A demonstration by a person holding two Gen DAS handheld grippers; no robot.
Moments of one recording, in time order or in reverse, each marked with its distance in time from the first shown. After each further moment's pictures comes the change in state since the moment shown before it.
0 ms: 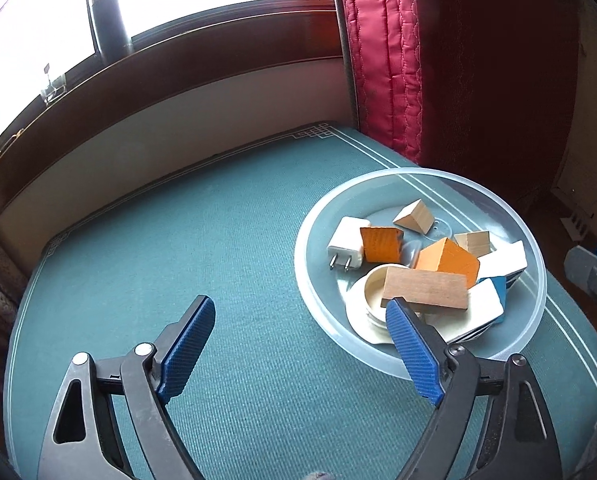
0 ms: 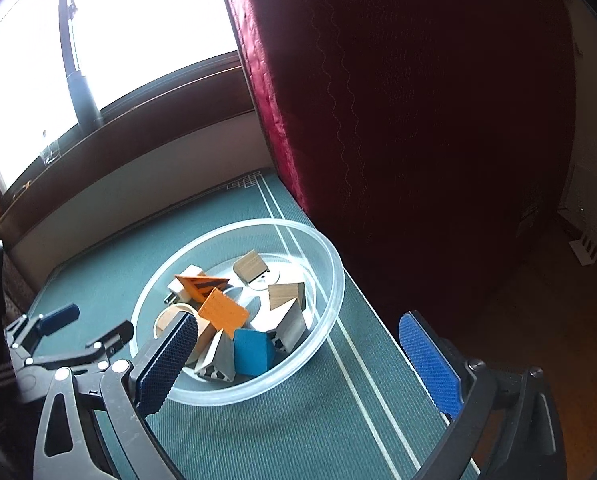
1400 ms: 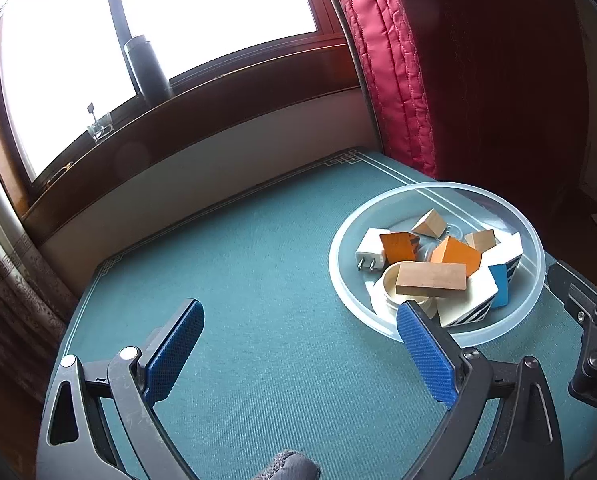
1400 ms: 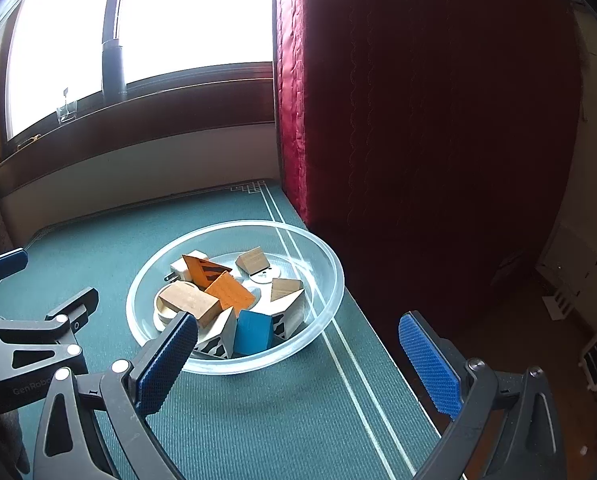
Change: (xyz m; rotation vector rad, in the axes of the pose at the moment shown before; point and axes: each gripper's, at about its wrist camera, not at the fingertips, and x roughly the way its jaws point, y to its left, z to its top) left arm -0.052 -0.015 -0.016 0.053 -0.110 0.170; right arm -0.029 0.027 -0.022 -0.166 -0.097 -0.100
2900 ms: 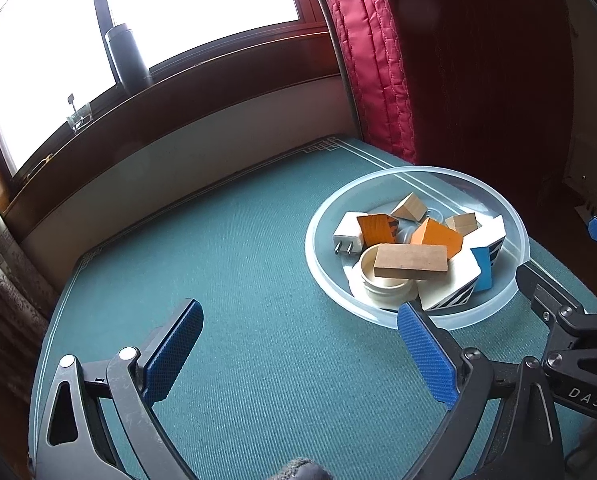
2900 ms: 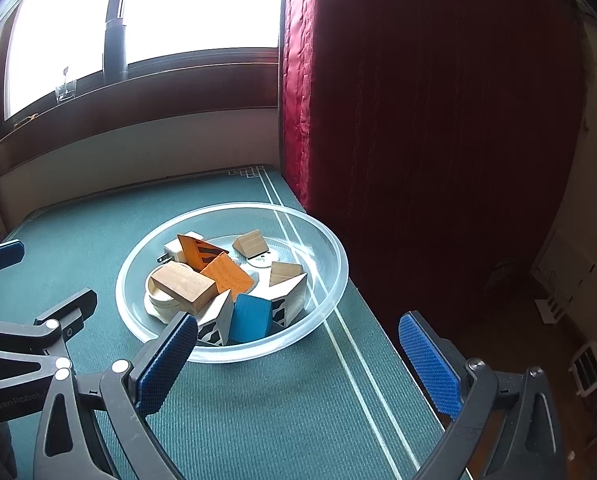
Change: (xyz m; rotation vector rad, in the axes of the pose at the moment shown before) left arm 0.007 -0.008 -0.006 -0.002 0.050 -0.075; right arm 0.009 0.011 -0.011 -0.034 0.041 -0.030
